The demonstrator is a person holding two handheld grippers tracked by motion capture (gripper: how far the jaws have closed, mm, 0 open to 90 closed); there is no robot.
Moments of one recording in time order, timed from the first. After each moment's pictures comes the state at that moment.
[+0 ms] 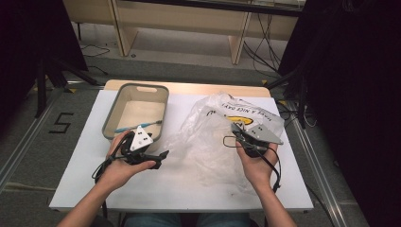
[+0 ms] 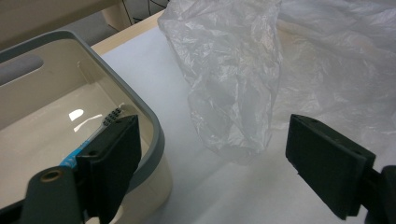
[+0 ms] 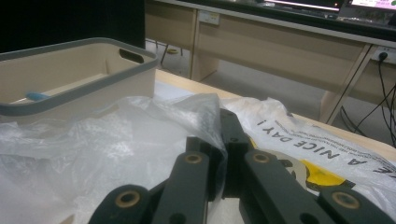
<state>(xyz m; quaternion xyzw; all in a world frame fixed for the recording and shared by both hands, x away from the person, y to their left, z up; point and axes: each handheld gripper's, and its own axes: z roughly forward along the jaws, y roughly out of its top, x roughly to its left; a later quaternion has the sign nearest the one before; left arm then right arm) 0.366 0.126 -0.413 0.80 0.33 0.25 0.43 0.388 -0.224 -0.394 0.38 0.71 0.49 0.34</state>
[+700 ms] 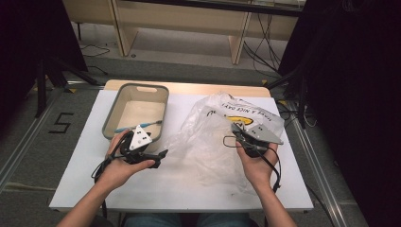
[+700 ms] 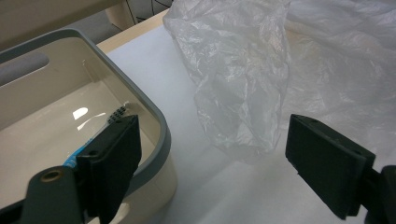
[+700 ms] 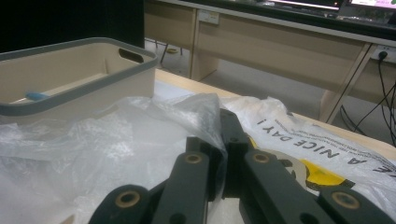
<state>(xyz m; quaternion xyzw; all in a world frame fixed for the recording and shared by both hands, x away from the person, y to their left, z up) 0.367 0.129 -0.413 0.80 0.34 0.25 0.43 0.387 -0.224 -0.394 0.38 0.71 0.49 0.34</state>
